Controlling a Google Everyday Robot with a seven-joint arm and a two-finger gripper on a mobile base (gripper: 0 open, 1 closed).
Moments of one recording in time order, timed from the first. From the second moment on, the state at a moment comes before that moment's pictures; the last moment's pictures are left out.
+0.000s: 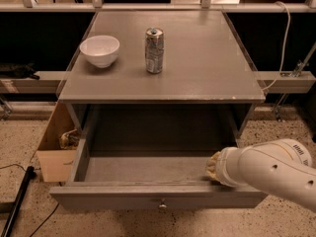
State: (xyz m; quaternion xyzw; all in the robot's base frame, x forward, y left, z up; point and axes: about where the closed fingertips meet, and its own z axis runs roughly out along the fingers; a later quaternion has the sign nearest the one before) arm 0.467 -0.171 0.636 -0.57 0.77 -0.06 0.26
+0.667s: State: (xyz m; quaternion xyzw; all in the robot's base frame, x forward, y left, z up) arm 0.467 -0.171 0.637 -0.57 0.77 -0.06 0.26
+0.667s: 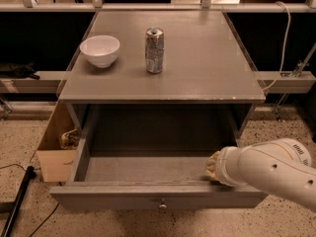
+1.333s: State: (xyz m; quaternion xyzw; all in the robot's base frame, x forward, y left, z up) arm 0.467 -0.171 0.637 -0.57 0.77 -0.06 0.26
